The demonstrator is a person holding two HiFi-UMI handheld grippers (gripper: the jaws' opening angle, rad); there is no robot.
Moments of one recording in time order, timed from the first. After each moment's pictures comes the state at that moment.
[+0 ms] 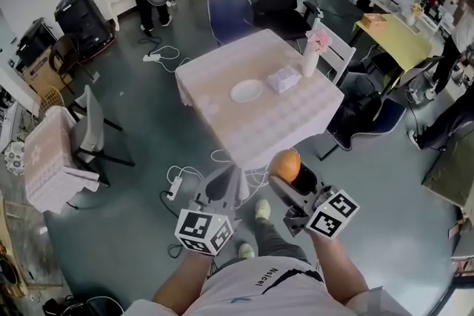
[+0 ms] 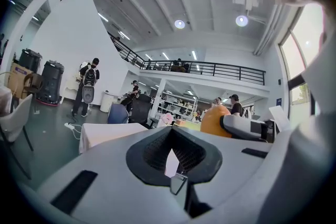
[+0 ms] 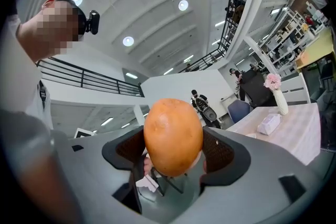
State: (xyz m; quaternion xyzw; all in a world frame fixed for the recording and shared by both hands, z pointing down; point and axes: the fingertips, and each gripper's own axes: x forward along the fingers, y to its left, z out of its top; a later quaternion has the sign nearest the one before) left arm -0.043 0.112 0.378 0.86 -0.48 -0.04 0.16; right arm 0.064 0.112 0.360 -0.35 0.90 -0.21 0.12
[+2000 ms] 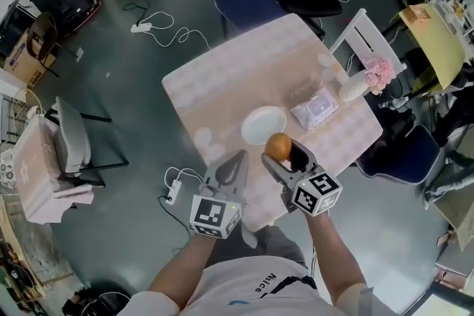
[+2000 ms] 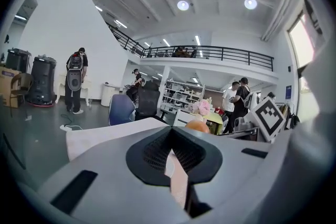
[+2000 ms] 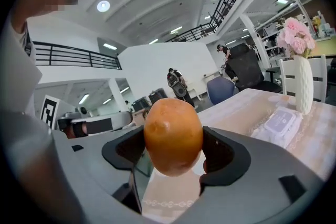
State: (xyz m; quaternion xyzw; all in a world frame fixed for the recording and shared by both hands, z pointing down) left arm -0.065 -0.239 0.507 0.86 -0.48 0.03 0.17; right arm 0.014 -0.258 0.552 -0.39 0.88 -0.26 -0.06
